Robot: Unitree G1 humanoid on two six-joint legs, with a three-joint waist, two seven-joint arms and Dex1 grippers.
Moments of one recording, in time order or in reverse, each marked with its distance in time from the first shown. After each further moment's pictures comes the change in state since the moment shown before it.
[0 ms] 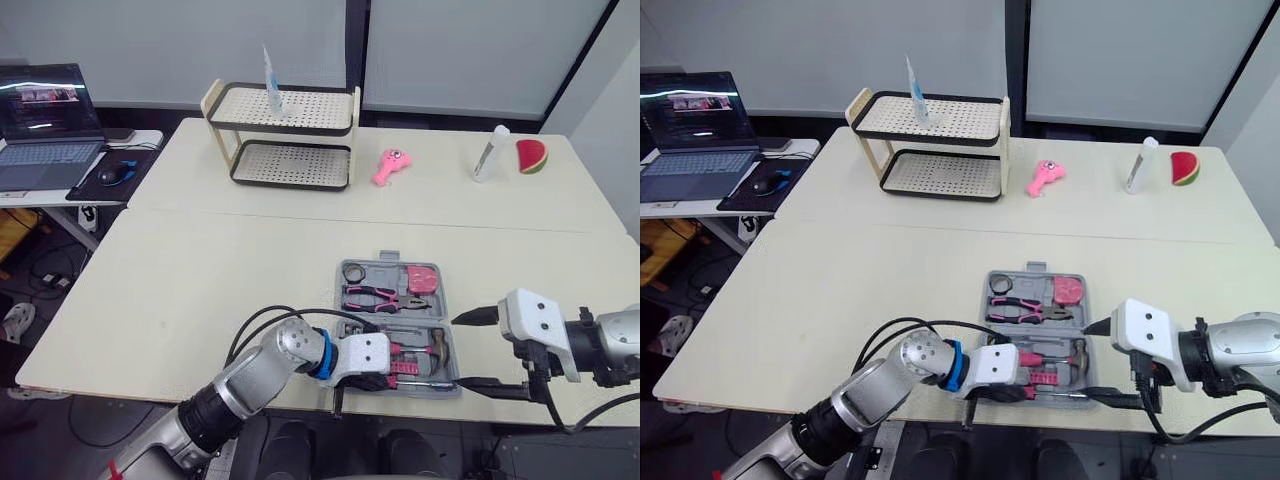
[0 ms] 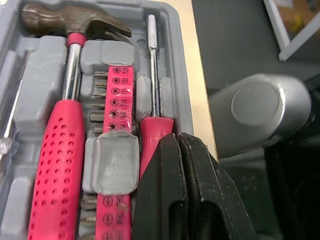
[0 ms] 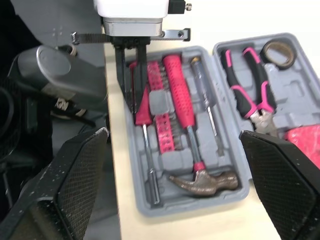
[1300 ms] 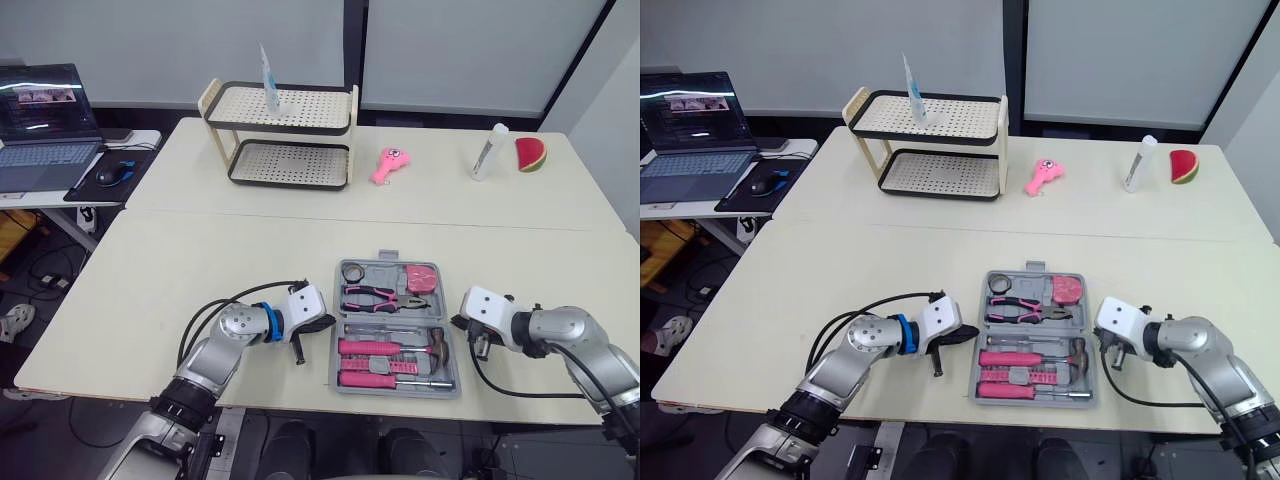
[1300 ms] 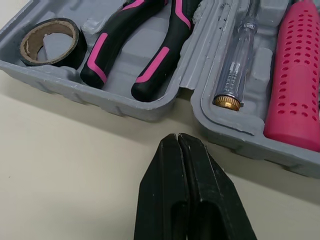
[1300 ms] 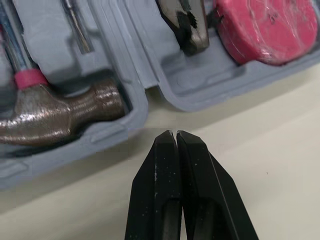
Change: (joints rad) left arm 0.031 0.000 0.257 0.488 0.116 -0.518 0.150; right arm -0.248 0.282 0.426 0.658 -0.592 -0.333 -0.198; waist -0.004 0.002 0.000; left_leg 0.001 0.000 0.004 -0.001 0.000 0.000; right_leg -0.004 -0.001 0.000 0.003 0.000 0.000
